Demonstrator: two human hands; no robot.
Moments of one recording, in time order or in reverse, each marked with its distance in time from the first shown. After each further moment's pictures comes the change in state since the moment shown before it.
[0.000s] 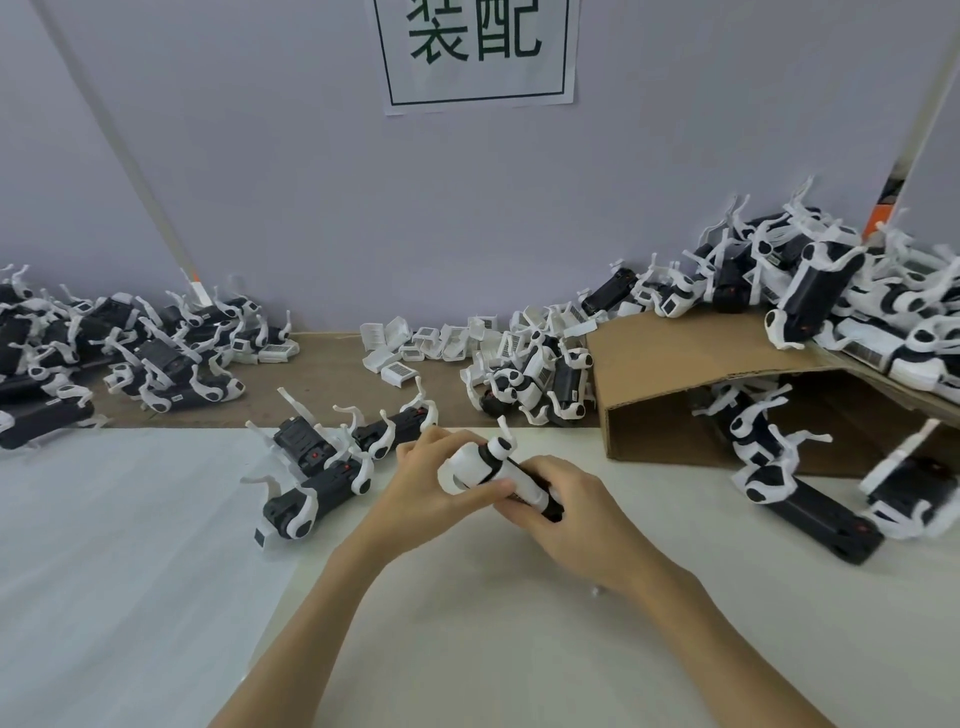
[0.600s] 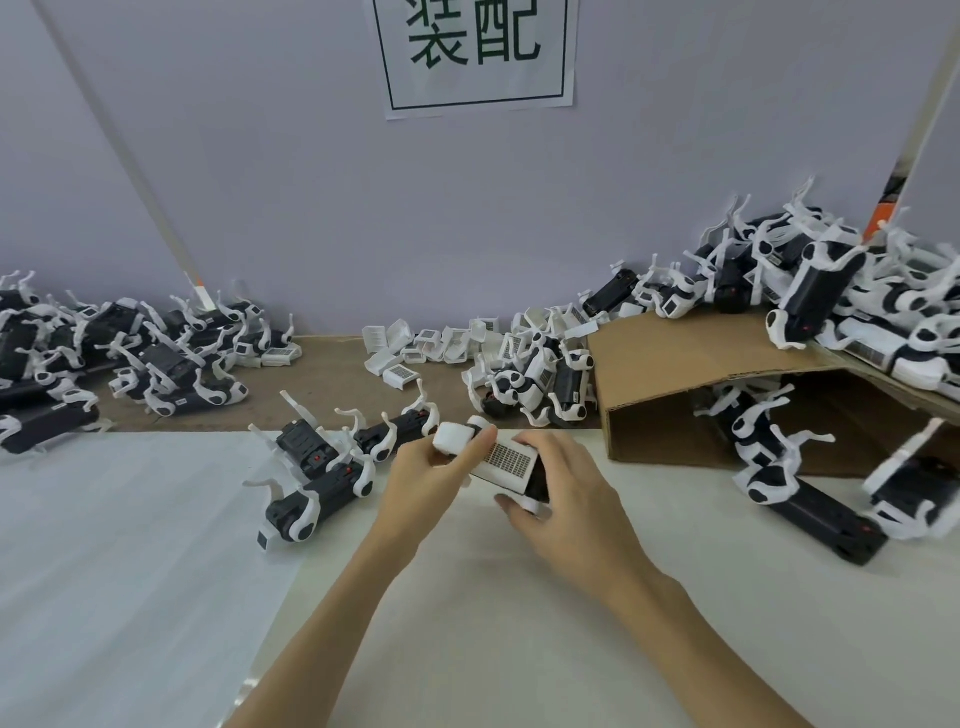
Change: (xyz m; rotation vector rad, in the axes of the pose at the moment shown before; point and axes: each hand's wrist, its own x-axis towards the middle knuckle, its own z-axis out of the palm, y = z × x) left_hand 0.003 0.014 0.011 -0.312 0.198 -0.204; right_hand 0.000 -0.006 0.011 -0.266 0.231 -0.173
